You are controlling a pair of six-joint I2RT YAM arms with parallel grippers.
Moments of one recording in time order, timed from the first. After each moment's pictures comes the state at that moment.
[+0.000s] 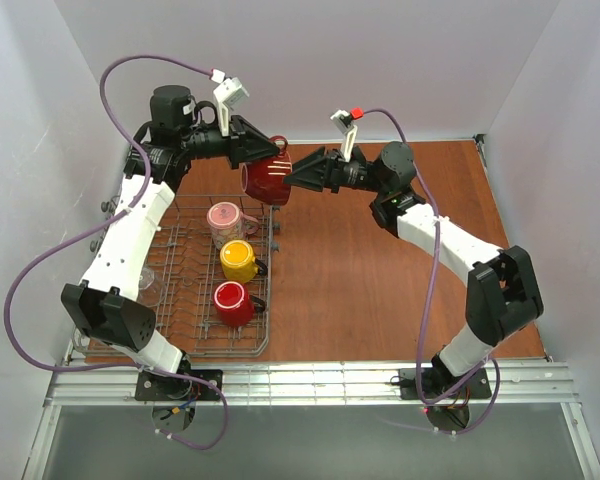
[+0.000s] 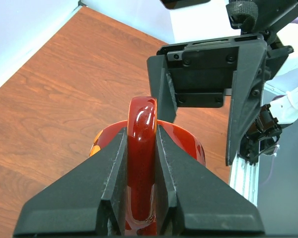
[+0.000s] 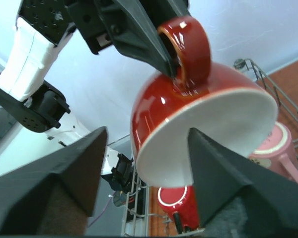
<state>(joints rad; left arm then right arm) -0.25 1.56 1.78 -0.53 0.98 0.08 0.55 1.61 1.23 0.71 -0.95 0.87</state>
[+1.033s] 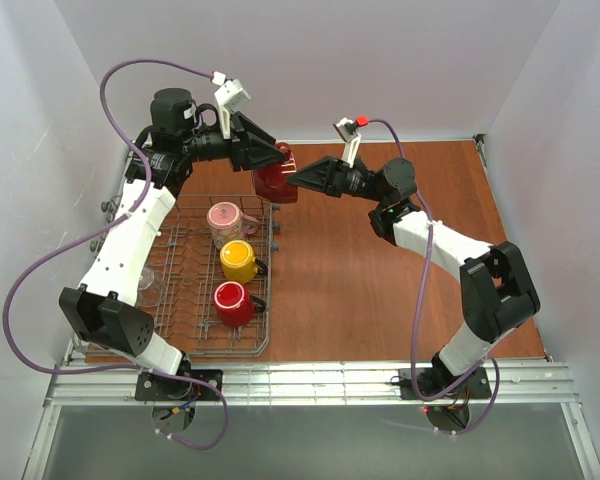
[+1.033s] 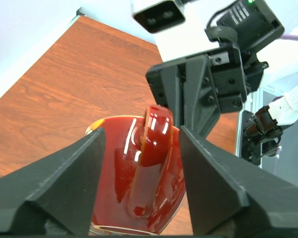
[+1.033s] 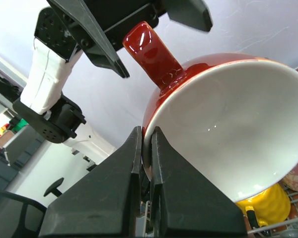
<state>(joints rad) -0.27 1.53 1.73 -0.46 0.98 0.06 0.55 1.64 1.14 0.99 -0.91 1.11</state>
